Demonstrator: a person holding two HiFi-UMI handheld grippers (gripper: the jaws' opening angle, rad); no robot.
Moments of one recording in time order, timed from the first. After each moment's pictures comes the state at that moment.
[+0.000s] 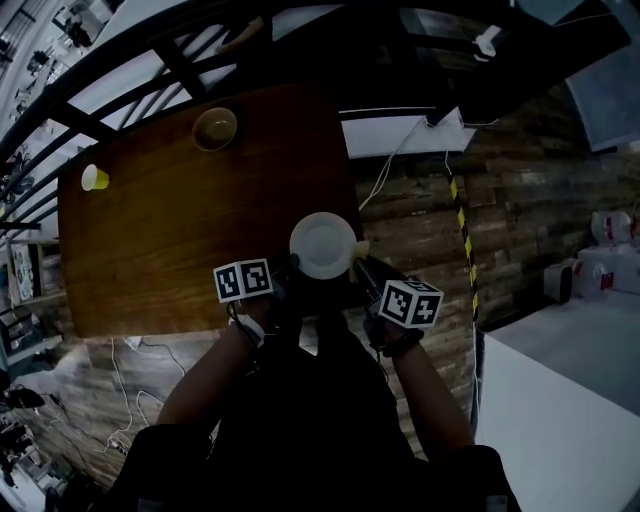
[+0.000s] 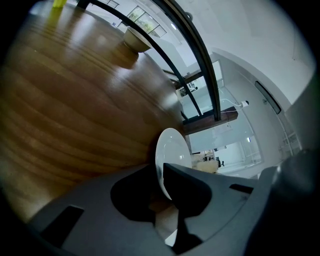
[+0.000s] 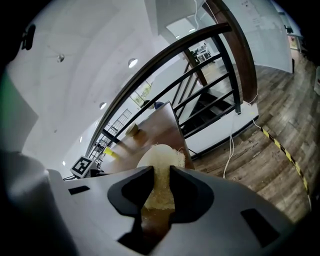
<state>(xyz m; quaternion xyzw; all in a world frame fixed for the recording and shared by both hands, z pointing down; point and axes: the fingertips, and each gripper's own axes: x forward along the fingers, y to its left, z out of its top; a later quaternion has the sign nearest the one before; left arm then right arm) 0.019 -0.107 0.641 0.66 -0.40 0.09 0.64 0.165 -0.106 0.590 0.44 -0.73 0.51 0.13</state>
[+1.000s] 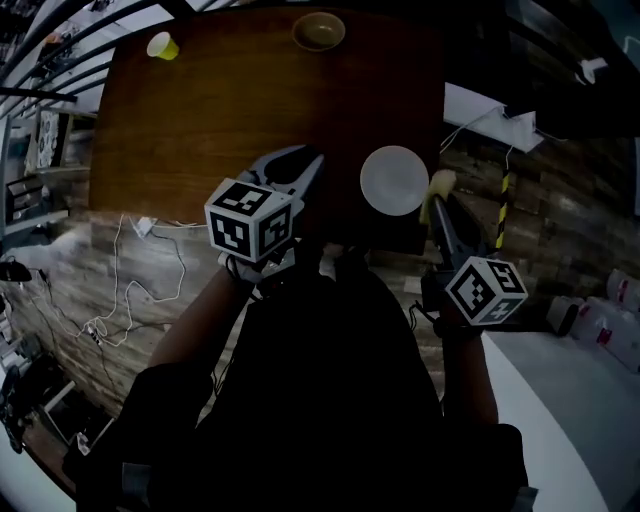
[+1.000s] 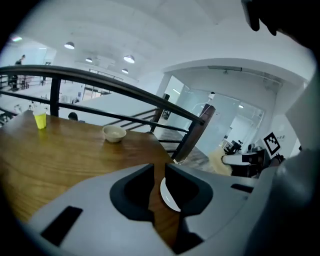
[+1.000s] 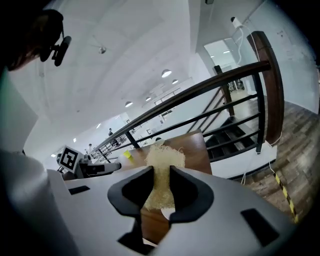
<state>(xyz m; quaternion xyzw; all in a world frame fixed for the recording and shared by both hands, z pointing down) -0.076 -0.117 0.475 0.79 -0.51 0.12 0.33 0.125 -0.119 0.457 0.41 -0.83 0.35 0.12</state>
